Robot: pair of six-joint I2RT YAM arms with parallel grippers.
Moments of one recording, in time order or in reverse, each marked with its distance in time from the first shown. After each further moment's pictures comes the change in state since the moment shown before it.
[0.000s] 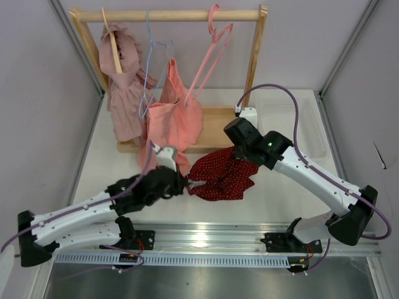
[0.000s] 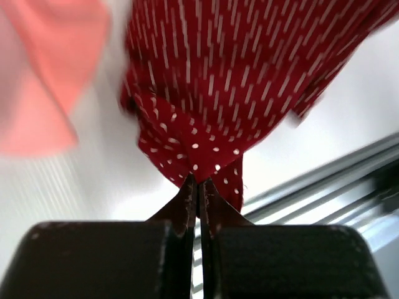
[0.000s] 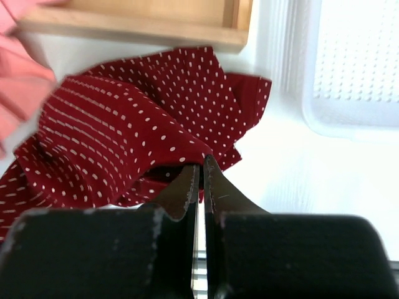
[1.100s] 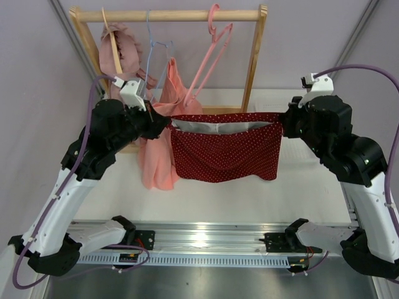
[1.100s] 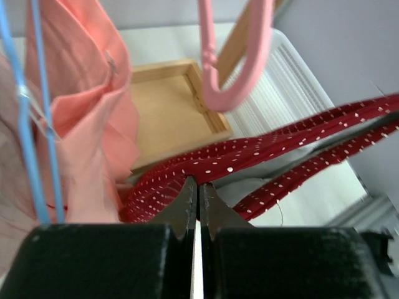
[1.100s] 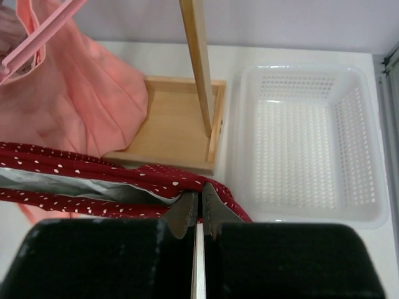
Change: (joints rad) left arm 0.590 0.178 0.810 -0.168 0.432 0.450; right arm -0.253 -0.256 0.403 -0.086 -0.164 -0.293
